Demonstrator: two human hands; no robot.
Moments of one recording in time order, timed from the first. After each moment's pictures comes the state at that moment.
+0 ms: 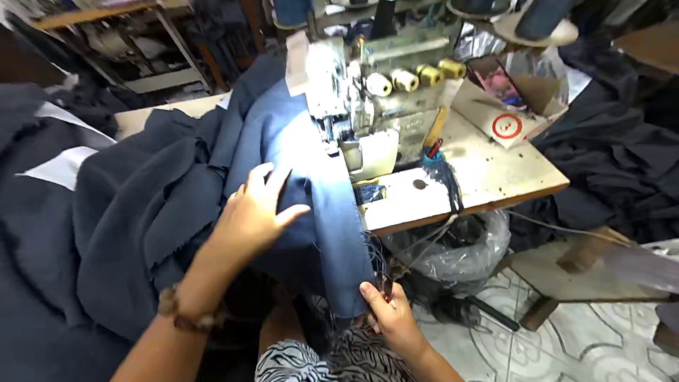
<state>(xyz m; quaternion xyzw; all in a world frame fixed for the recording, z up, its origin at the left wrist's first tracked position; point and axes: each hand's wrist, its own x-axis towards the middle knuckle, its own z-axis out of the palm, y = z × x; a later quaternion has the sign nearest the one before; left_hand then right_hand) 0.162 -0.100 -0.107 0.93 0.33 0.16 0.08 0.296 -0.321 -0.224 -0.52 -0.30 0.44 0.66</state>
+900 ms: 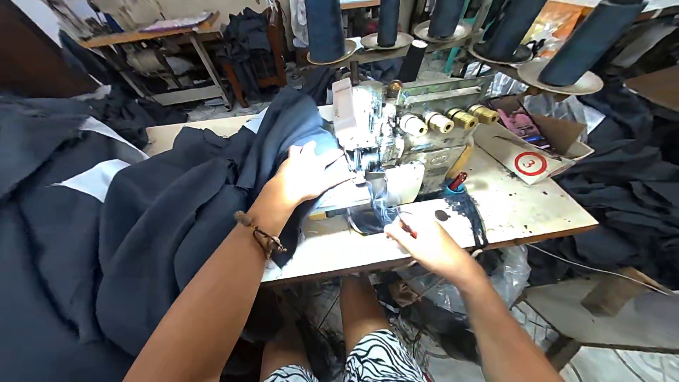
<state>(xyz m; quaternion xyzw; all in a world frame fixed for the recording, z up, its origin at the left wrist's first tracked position) 0.249 -0.010 -0.076 0.93 0.37 -0.03 0.05 0.414 -0.224 -0.157 -0.72 -0.55 0.24 0.35</state>
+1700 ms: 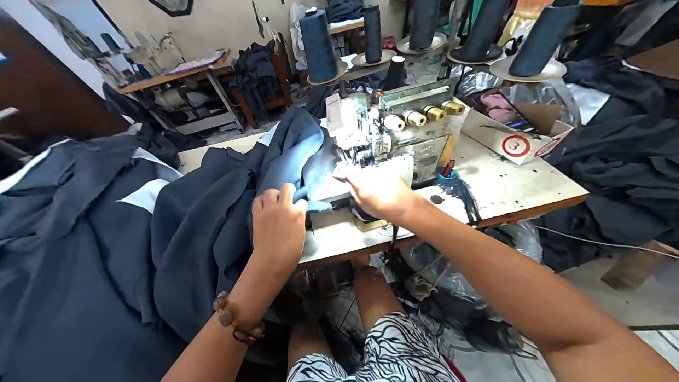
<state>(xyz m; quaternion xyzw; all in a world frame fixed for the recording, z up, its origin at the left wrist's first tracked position) 0.157 -0.121 -0.085 0.90 0.37 0.15 -0.16 0.362 -0.165 -0.085 -0.70 -0.69 -0.01 0.18</state>
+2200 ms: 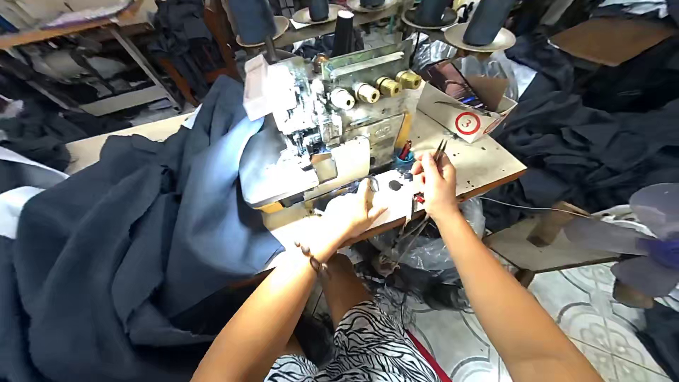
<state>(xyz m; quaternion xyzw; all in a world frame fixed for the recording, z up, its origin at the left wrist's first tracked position) 0.337 -0.133 -0.168 0.94 0.26 -0.09 0.22 0.513 -0.236 -0.216 -0.59 -0.34 0.11 0.72</state>
